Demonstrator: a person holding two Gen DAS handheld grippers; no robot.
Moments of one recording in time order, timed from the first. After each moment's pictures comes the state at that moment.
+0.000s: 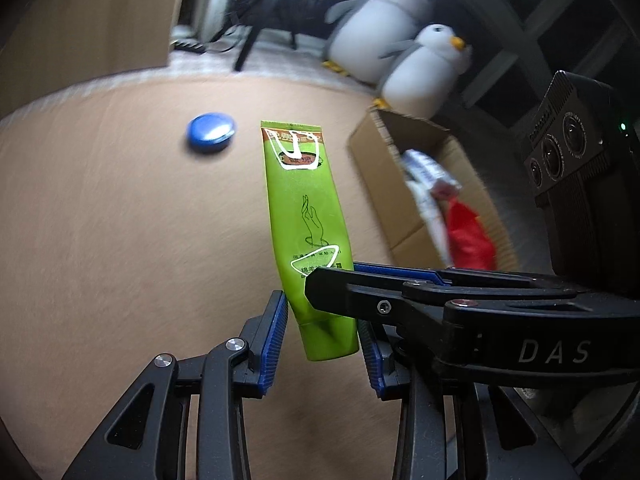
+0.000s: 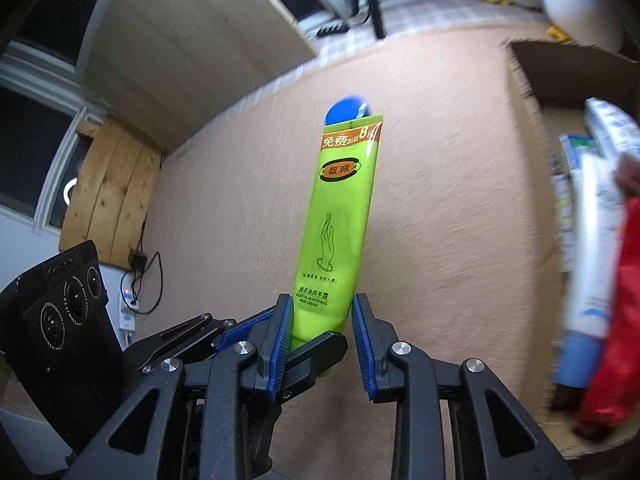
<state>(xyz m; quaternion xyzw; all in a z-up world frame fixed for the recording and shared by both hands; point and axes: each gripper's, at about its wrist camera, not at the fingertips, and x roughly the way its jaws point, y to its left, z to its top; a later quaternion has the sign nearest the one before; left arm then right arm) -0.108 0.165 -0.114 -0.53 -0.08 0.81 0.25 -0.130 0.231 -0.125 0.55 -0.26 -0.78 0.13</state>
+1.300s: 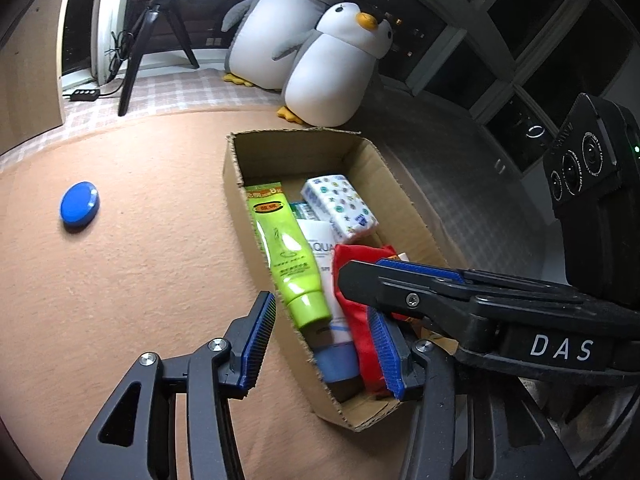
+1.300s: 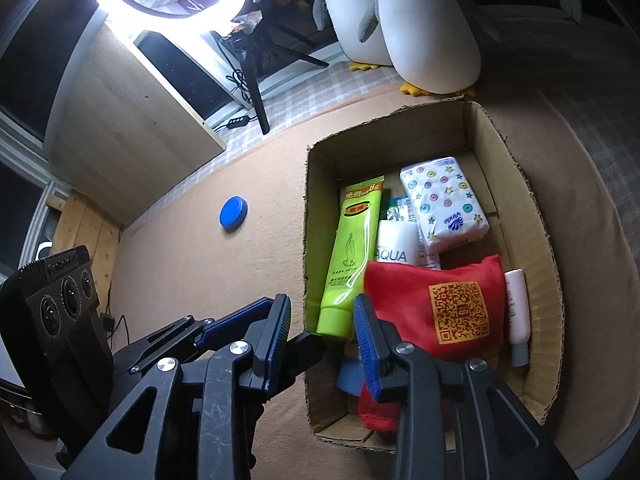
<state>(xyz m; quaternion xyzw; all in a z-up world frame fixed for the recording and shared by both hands) -0.139 0.291 -0.096 -0.51 -0.05 0.80 0.31 -0.101 0.359 -0.090 0.50 -0.27 -0.82 0.02</state>
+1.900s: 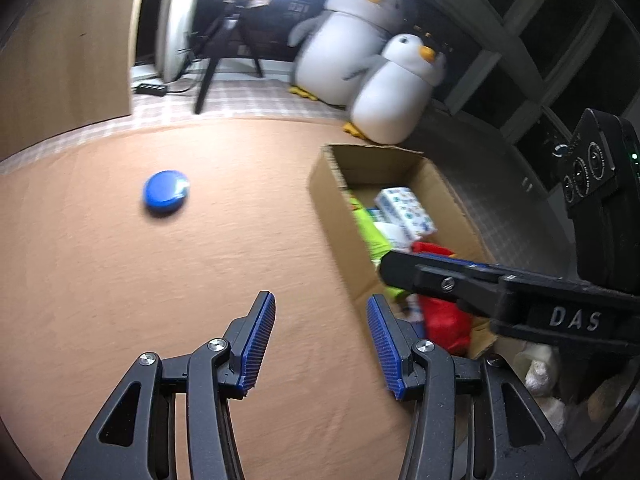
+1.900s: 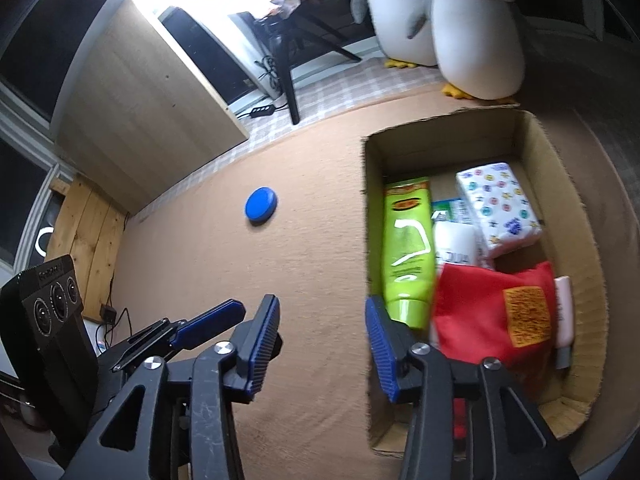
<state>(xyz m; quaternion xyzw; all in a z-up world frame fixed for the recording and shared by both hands) -0.134 0.209 -0.091 -0.50 -0.06 0.83 0.25 -0.121 0.314 -0.086 0.51 -0.24 -0.83 0.05</state>
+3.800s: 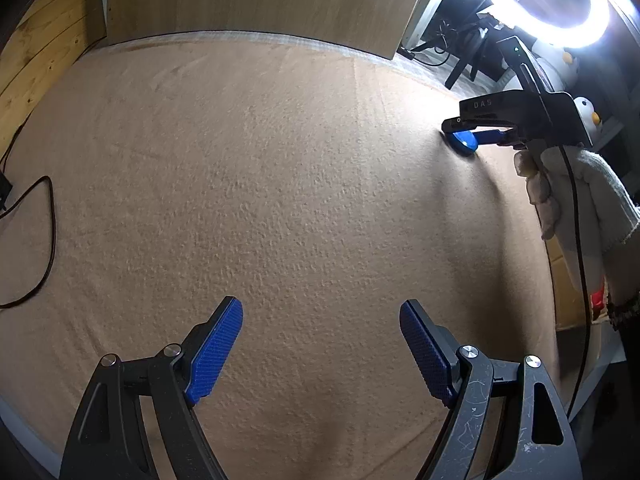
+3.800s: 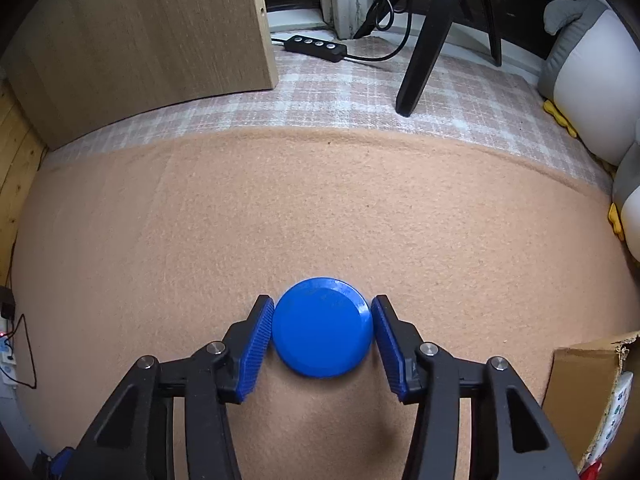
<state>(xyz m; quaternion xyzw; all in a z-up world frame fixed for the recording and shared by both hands) -0.073 -0.041 -0.152 -0.55 -0.11 0.83 0.04 -0.341 0.173 -0.172 0.59 -0.04 -0.80 0.03</state>
